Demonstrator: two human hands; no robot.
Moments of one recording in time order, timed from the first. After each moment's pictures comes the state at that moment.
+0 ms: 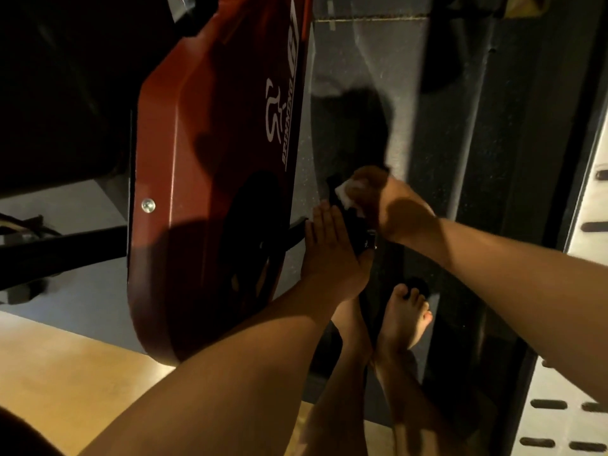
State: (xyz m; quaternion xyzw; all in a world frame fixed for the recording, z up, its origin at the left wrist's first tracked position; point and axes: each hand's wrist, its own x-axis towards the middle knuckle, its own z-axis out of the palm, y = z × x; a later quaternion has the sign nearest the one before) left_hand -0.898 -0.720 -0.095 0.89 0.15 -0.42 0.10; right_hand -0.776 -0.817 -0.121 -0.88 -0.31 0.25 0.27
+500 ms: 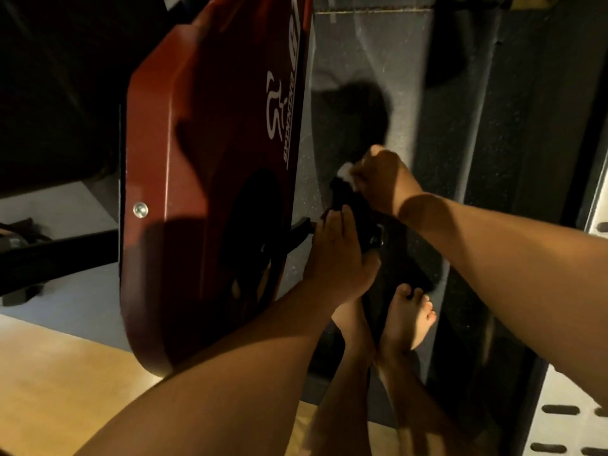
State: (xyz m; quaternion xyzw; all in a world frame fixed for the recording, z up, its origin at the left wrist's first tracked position) left_hand -0.894 -0.716 -0.081 0.88 0.16 -0.37 0.24; right_hand -0.754 -0.788 -0.148 -0.88 -0.25 0.33 0.24
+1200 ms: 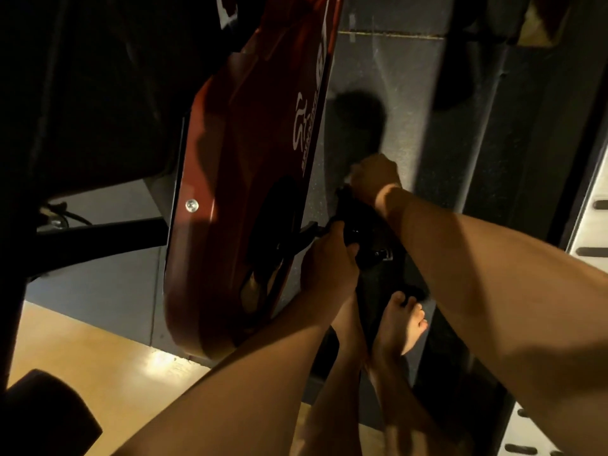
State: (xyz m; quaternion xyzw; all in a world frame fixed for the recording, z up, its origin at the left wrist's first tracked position) left_hand -0.885 -0.711 -0.041 0.83 0.35 -0.29 0.33; right_hand -0.740 -0.746 -0.121 -0.87 -0.16 0.43 0.19
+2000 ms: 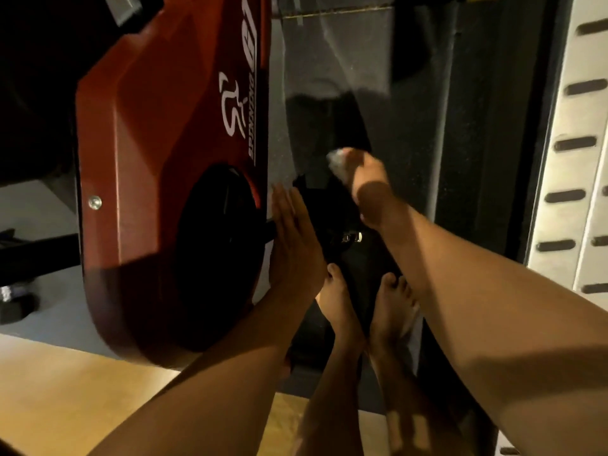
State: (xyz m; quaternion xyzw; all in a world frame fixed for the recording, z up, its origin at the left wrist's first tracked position) left_hand -0.908 -0.721 -0.068 0.95 0.17 -0.26 -0.01; right_hand -0.783 -0.794 -0.127 -0.76 0.18 0.36 0.51
